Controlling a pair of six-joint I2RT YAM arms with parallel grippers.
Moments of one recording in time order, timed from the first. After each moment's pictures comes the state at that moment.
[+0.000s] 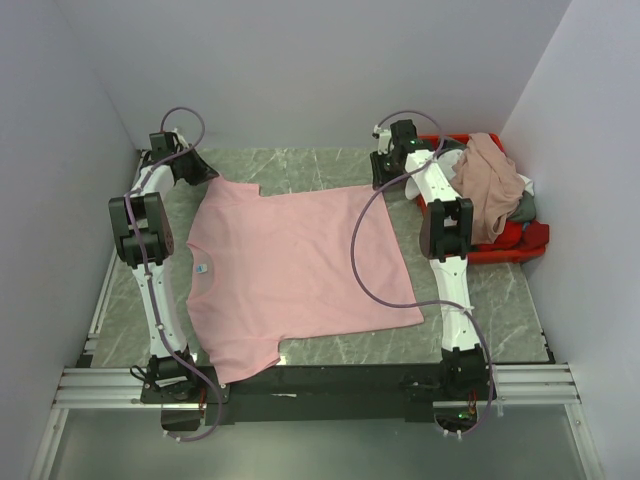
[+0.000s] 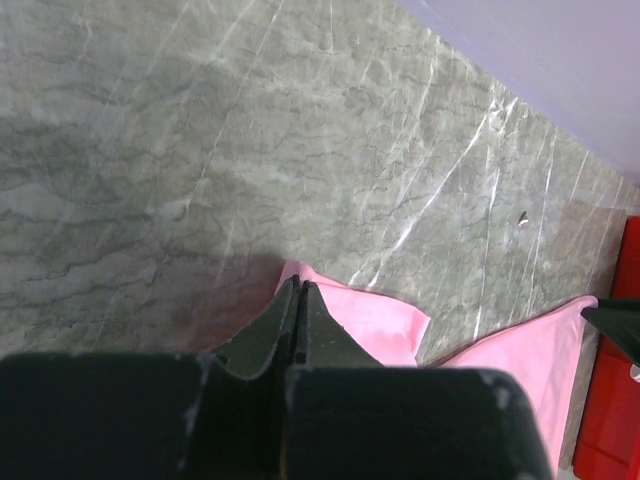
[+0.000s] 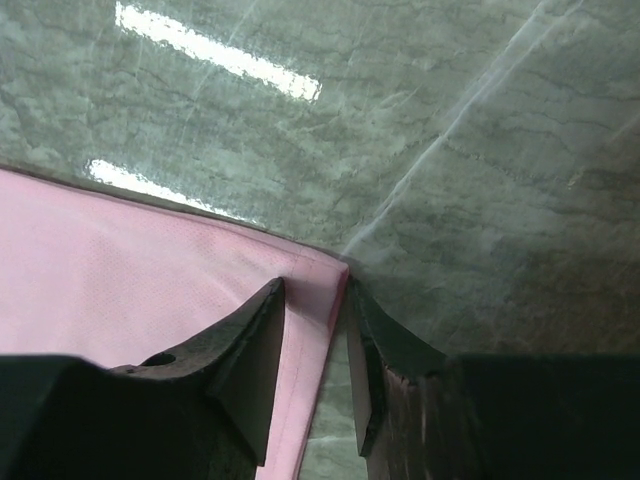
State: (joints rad) left arm 0.17 2.41 1.96 -0.27 0.49 -0.52; right arm 0.14 2.66 2.51 -0.87 -0.25 -0.12
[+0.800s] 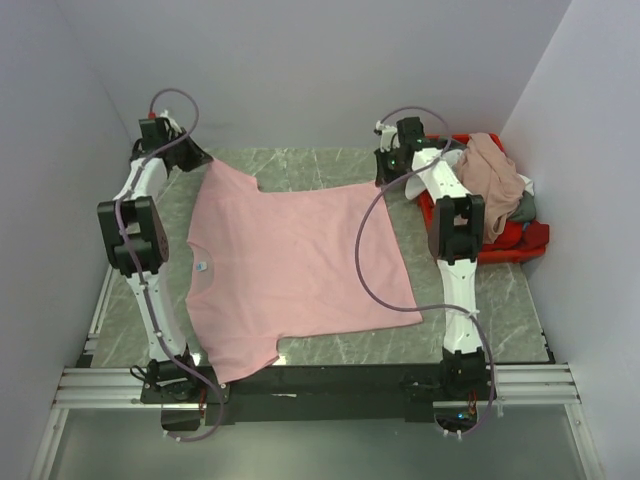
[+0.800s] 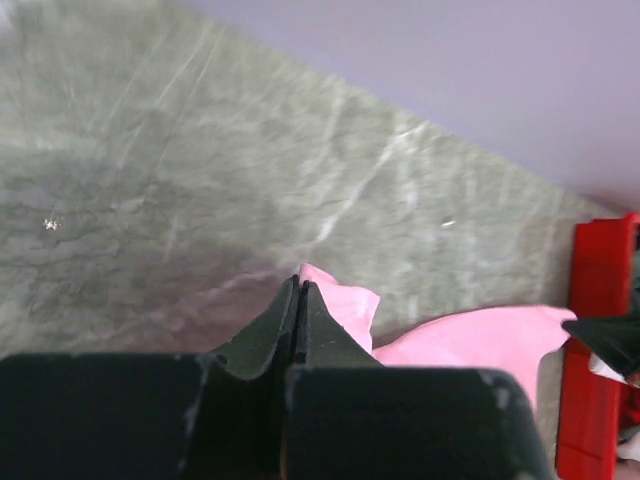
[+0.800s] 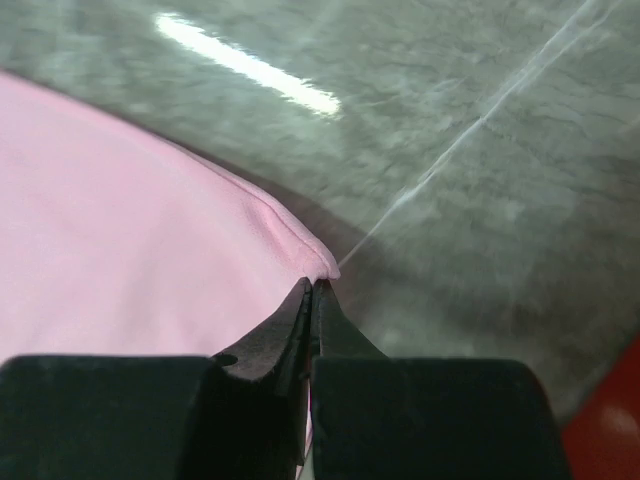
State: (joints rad) left arm 0.16 2.27 1.91 -0.27 0.46 -0.52; right arm 0.13 2.51 2.31 -0.77 -0.35 -0.17
